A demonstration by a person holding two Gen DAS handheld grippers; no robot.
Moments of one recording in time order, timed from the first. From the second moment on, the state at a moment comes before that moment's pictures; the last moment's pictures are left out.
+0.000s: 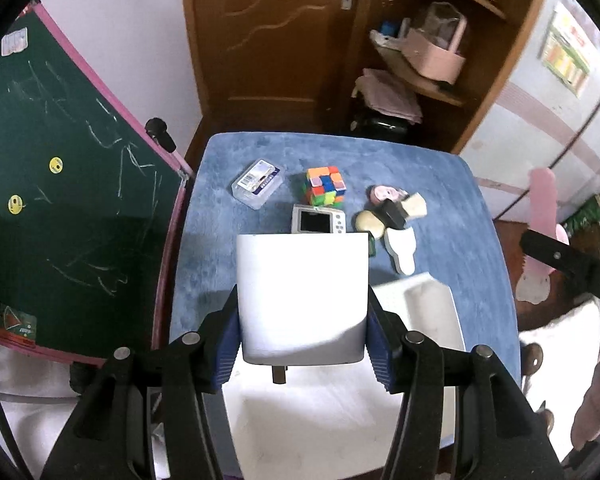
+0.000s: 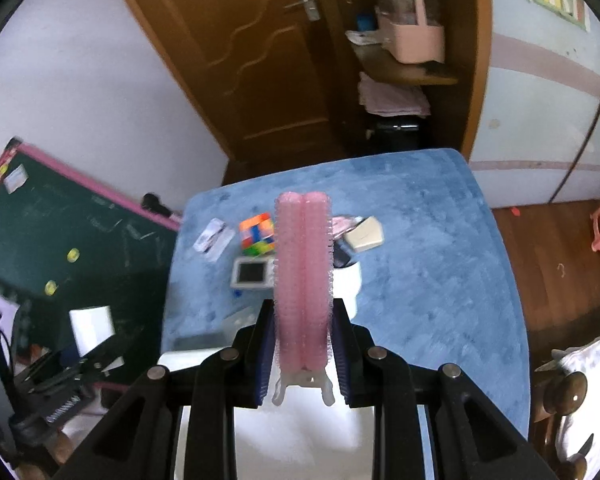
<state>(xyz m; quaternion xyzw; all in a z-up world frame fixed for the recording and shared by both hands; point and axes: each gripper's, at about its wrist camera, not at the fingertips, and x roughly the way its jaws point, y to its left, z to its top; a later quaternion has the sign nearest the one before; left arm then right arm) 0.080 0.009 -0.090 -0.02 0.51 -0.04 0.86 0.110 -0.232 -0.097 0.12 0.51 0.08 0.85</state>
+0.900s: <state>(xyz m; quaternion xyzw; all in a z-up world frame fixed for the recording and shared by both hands) 0.028 -0.009 -0.186 0.02 0.55 -0.06 0.83 0.026 -0.166 -0.208 0.01 0.59 0.07 0.81</state>
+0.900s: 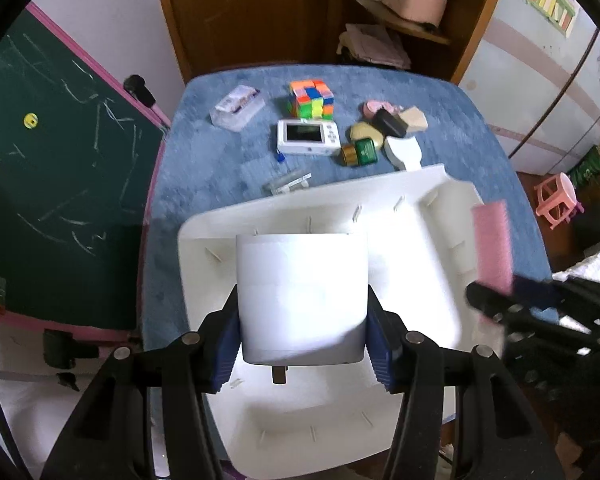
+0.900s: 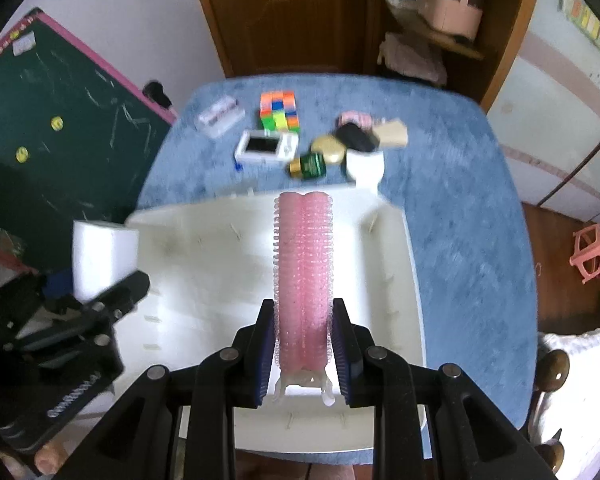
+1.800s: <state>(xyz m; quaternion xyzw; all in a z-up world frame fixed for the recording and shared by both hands) 0.034 -0.011 -0.255 0.01 0.58 -0.08 0.81 0.022 -0.163 -0.303 0.00 0.65 0.04 0.76</state>
